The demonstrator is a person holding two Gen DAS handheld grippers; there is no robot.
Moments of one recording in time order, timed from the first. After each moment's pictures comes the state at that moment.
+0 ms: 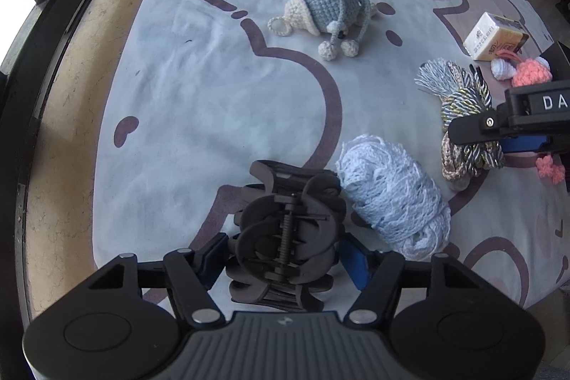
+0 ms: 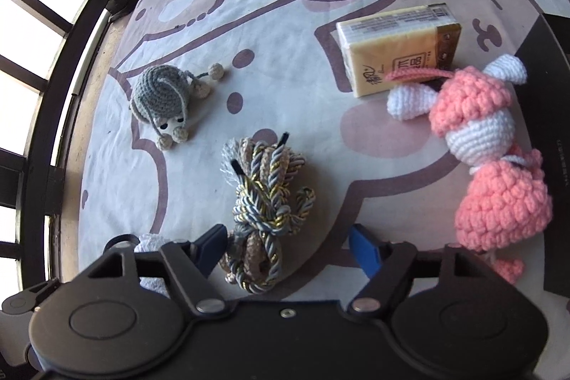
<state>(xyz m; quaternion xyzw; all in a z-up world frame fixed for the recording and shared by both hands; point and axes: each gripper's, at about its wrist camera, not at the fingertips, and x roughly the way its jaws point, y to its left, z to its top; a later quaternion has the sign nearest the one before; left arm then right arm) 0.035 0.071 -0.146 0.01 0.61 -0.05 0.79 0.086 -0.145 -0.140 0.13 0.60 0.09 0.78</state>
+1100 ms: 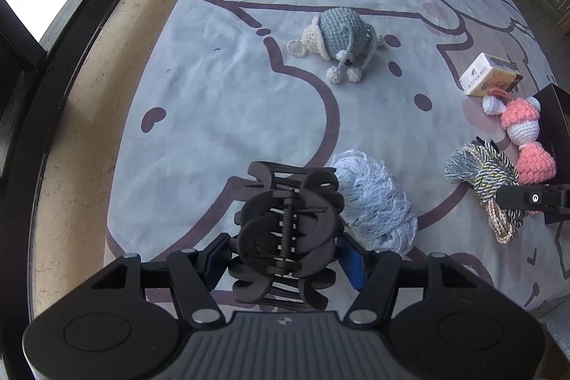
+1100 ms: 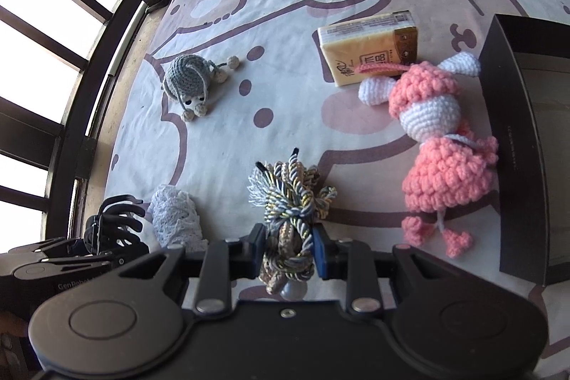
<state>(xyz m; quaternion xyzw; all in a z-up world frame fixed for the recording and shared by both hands) 0.017 0.070 -0.112 -0.04 0.60 -0.01 0.80 0.052 -0.190 -0.109 0.12 0.60 0.14 0.78</state>
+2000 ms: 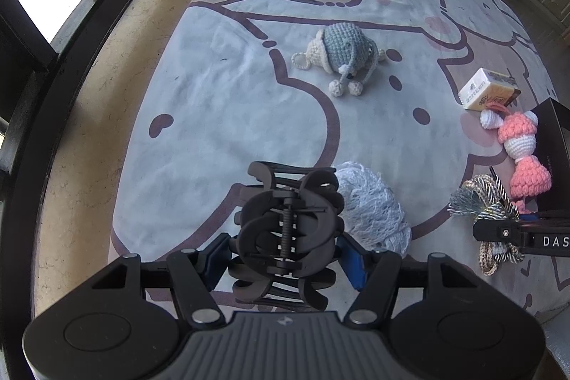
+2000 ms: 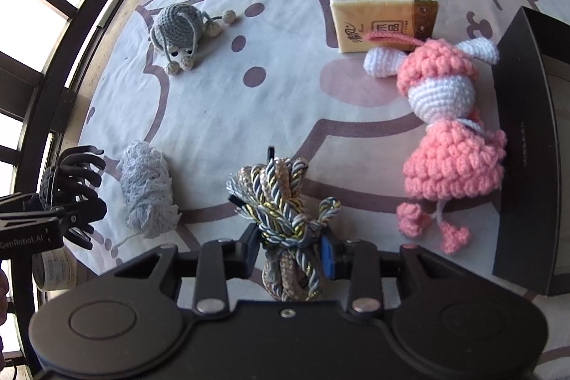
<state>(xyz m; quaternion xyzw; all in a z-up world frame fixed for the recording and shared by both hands) 0.014 0.070 -0.102 -0.05 0.58 0.00 0.81 0.051 -0.177 -0.131 0.04 0.63 0.15 0.76</state>
